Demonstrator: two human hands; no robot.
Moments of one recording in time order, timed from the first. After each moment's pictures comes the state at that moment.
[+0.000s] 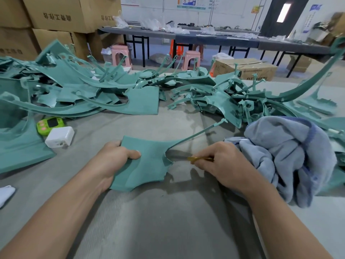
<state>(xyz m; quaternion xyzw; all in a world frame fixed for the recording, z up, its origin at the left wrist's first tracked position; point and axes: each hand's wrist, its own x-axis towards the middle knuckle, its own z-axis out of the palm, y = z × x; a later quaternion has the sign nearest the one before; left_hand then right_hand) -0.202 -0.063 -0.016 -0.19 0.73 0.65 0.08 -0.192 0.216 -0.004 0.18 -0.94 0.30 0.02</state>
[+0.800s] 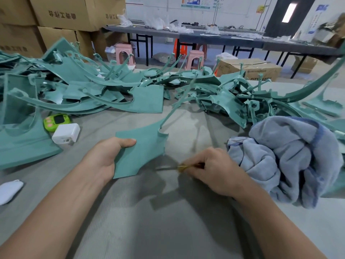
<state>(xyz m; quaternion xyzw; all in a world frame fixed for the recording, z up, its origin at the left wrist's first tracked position) -0.202 -0.072 -0.006 -0.26 0.61 0.74 0.09 -0.188 0.190 -0.017 0.23 -0.92 0.32 -0.01</state>
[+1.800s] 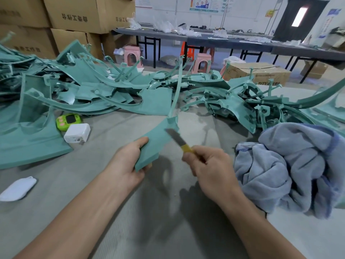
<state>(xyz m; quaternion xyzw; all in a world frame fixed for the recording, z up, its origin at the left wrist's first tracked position) -0.191 -0.040 -0.005 -0.26 0.49 0.83 0.04 -0.174 0.151 -0.017 0.14 -0.86 0.48 0.08</state>
